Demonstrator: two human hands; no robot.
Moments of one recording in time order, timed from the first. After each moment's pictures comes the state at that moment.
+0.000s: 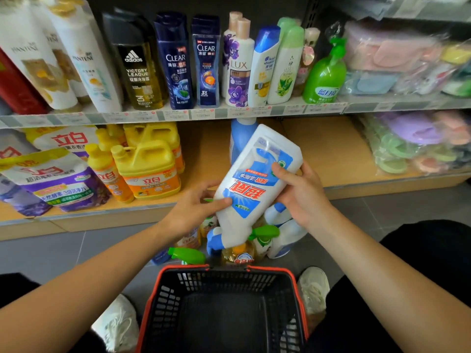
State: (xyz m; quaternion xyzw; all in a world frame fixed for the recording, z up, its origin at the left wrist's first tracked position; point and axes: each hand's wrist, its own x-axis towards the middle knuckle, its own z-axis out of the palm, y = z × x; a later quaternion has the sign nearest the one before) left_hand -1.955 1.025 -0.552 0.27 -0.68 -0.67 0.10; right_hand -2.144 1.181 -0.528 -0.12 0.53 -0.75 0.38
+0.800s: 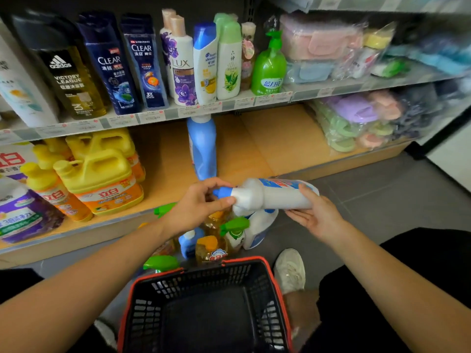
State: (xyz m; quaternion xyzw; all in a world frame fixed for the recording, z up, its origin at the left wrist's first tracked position) left_hand -2.009 1.068 -0.543 0.12 -0.75 -0.65 0.07; right_hand -2.186 1.306 -0.573 0.17 0.61 -0.72 0.30
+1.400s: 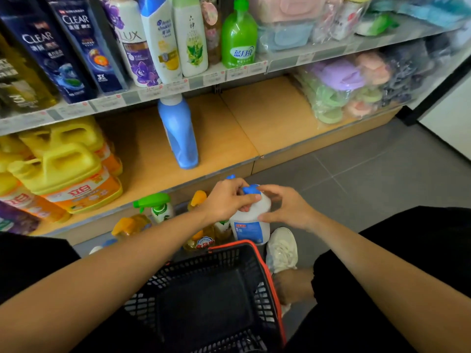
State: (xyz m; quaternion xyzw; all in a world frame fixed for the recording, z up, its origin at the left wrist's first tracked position) left_hand -2.087 1.139 -0.599 0.12 -0.80 -0.59 -0.04; right_hand -2.180 1.327 -0.616 -0.29 0.79 -0.45 0.31
